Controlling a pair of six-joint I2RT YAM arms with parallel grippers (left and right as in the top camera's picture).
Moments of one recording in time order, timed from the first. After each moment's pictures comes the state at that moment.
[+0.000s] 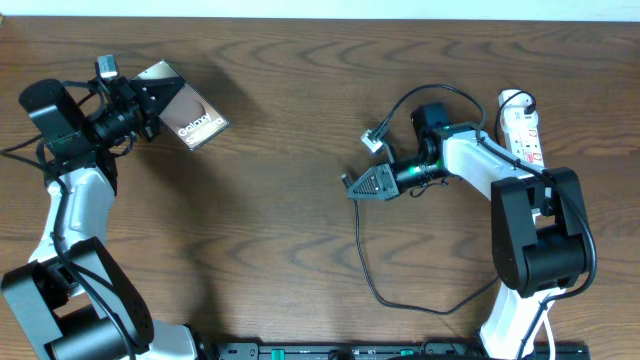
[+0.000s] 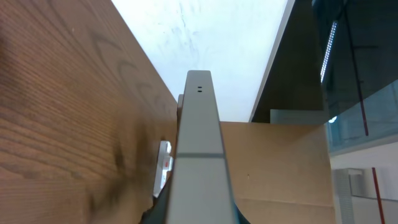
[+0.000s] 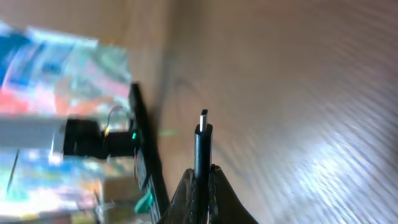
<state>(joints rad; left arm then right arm) 0.42 1.65 1.03 0.28 1.22 -1.20 0.24 2.00 1.20 -0.75 -1.17 -0.35</state>
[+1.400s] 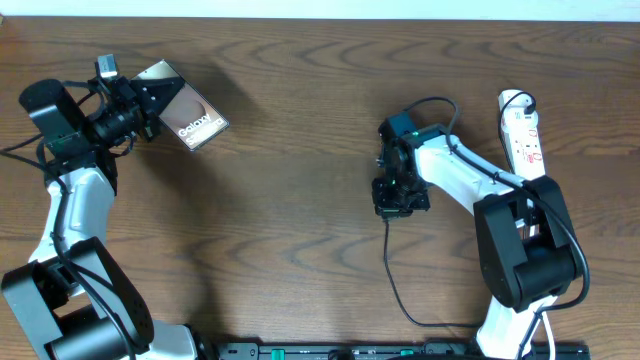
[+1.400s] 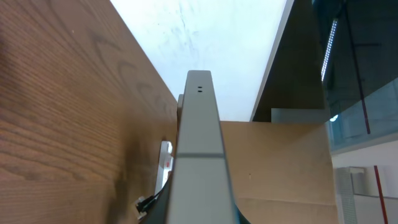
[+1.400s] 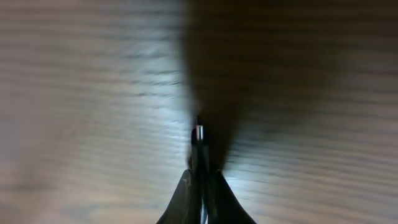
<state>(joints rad) 0.42 1.65 1.03 0.28 1.22 -1.19 0.40 1.96 1.23 -0.93 -0.19 0.35</state>
